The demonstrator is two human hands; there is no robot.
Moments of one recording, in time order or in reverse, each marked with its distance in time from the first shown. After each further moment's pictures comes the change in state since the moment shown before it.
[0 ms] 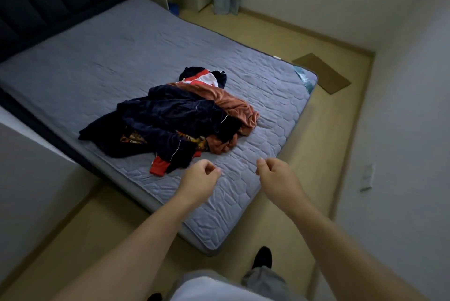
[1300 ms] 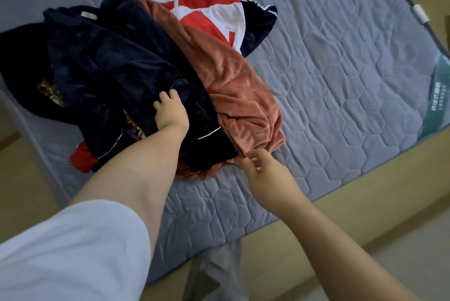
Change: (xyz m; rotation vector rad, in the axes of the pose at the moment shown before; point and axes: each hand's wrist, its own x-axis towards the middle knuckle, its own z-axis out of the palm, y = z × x) left_hand 0.671 -0.104 0.116 0.625 0.412 -0.735; right_hand 0.624 0.100 0.069 -0.280 -0.736 0.041
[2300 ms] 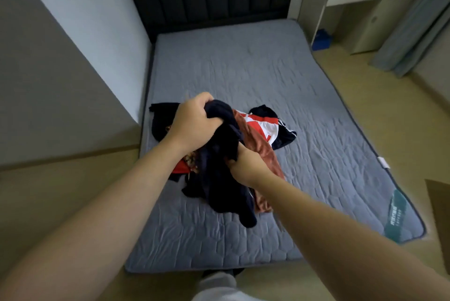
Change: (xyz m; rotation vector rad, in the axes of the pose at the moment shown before) left_hand -0.413 -0.090 -0.425 -0.873 0.522 0.380; right_hand -0.279 -0.151 -0.066 -0.393 -0.008 -0.709
